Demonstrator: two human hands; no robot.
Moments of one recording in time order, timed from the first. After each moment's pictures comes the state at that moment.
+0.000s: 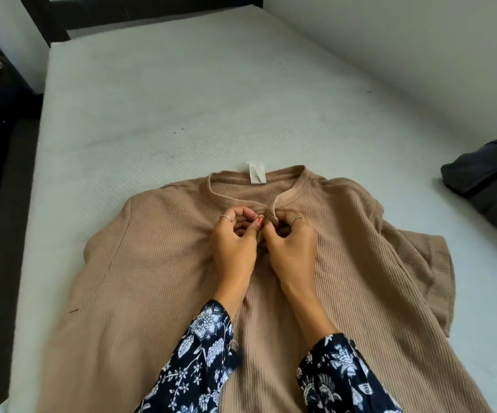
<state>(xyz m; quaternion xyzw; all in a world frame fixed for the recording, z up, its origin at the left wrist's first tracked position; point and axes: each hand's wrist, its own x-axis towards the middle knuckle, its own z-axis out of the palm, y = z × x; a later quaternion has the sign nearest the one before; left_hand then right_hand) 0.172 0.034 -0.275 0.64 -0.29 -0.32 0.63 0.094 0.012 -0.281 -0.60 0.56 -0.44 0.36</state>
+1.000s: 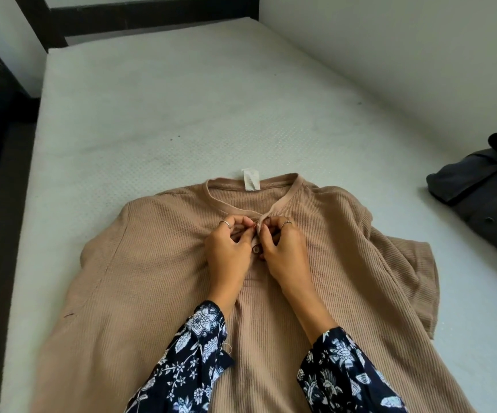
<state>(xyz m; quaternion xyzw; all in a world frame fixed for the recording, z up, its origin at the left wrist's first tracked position) 0.174 0.034 -0.277 0.67 -0.36 -0.28 0.59 0.087 0.002 -0.289 -0.66 0.54 -0.37 0.37</state>
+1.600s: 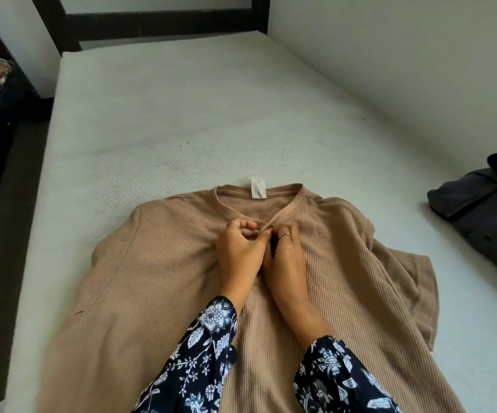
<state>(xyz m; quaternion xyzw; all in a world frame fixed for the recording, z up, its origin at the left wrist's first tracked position) 0.168 0.024 -0.265 0.70 -0.31 -0.30 0.57 0.091 0.017 -0.288 -0.72 0.55 -0.36 0.21</state>
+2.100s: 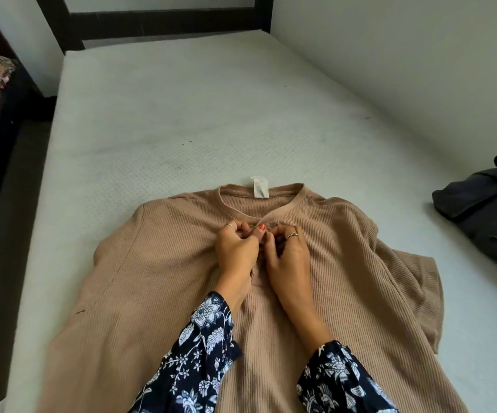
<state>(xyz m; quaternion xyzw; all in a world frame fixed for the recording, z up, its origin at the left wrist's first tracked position) 0.177 0.019 -0.275 0.64 -0.19 -0.40 0.62 0.090 0.015 -0.286 -0.68 0.50 -0.44 0.29</state>
